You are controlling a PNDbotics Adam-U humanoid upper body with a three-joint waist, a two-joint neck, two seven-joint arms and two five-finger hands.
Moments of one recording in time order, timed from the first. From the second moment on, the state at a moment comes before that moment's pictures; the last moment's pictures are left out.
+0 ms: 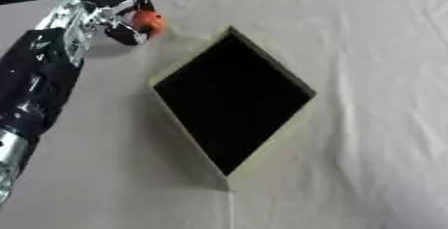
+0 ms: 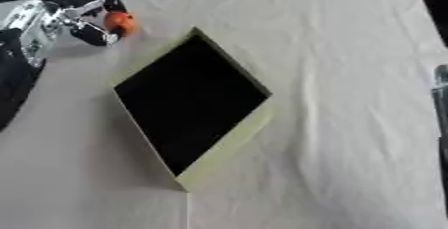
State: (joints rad) left arm -1.17 0.49 -0.08 -0.69 -1.13 -0.25 -0.26; right arm -0.68 -0.30 0.09 -1.99 0.51 -0.02 -0.31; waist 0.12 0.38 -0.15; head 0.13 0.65
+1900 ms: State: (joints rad) left arm -1.13 0.49 -0.23 -1.23 -0.85 -0.32 -0.27; right arm -0.66 -0.29 0.07 -1.99 0.52 -0.03 -0.32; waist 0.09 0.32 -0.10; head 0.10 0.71
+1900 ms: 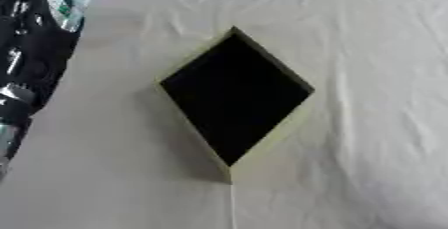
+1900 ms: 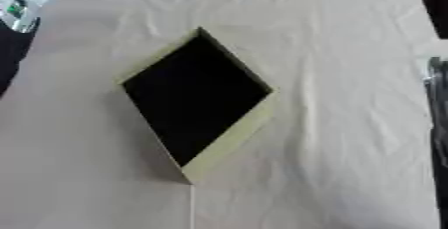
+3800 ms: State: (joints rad) left arm -0.91 0.32 -0.47 -1.31 -0.76 -0.40 -0.56; right arm -0.65 -0.28 0.07 -1.99 0.53 -0.03 -0.33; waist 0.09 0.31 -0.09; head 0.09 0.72
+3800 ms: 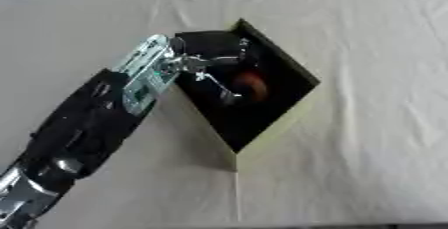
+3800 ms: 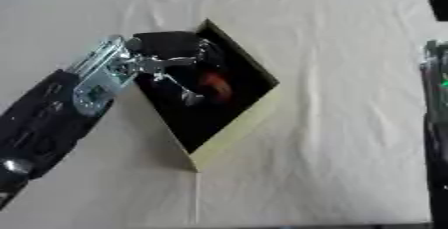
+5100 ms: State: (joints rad) left arm -0.77 0.33 -0.22 -1.70 -0.66 -0.33 -0.28; right arm -0.63 -0.28 0.05 -1.99 0.53 -0.04 -0.34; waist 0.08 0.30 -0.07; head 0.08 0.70
